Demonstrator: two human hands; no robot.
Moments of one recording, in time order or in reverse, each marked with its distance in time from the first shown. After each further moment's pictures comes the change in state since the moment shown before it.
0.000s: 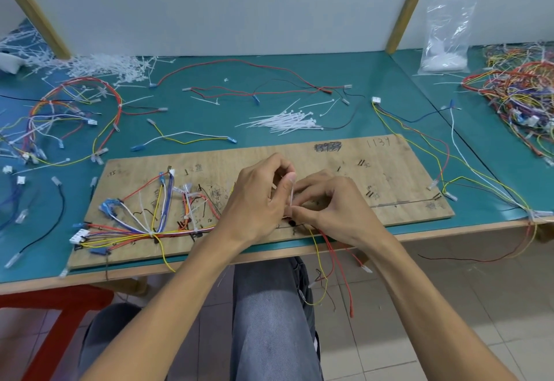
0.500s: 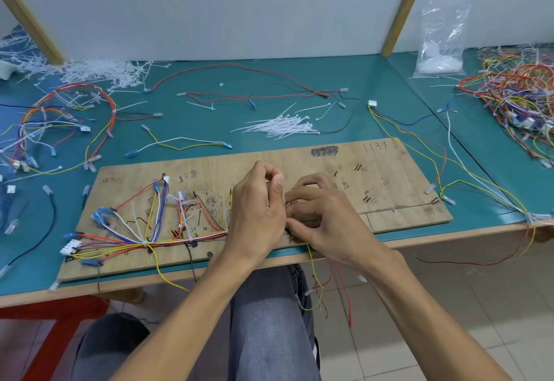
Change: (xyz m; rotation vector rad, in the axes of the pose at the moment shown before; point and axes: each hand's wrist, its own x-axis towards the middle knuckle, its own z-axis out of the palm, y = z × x) left_hand -0.005 -0.005 0.029 -0.015 0.284 -0.127; right_hand -0.005 0.008 0.008 -0.211 -0.003 -0.257
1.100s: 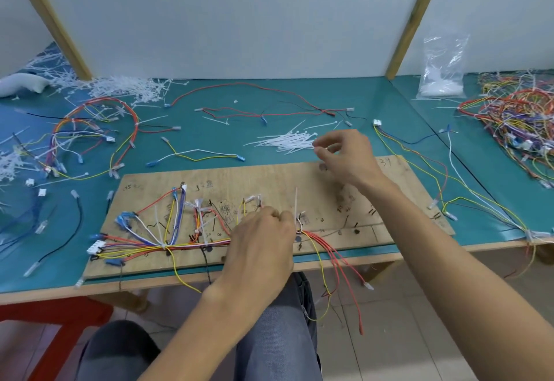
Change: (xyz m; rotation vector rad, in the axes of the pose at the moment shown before) left_hand -0.034 0.028 -0.036 0.770 -0.395 0.123; right_hand 0.101 0.036 -0.050 0.010 0.206 0.532
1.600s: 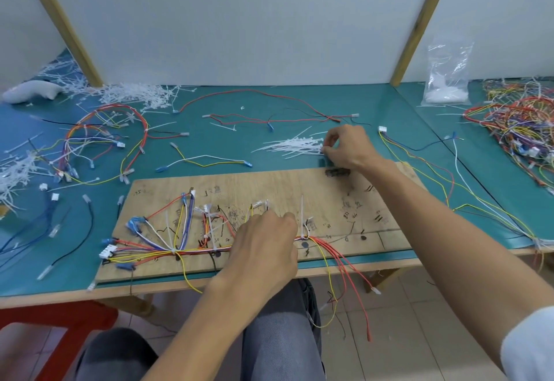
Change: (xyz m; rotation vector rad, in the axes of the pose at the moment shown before) left_hand 0.009 -0.012 -0.010 -0.034 -0.099 0.005; right_hand 0.067 0.023 0.007 -0.376 -0.099 -0.057
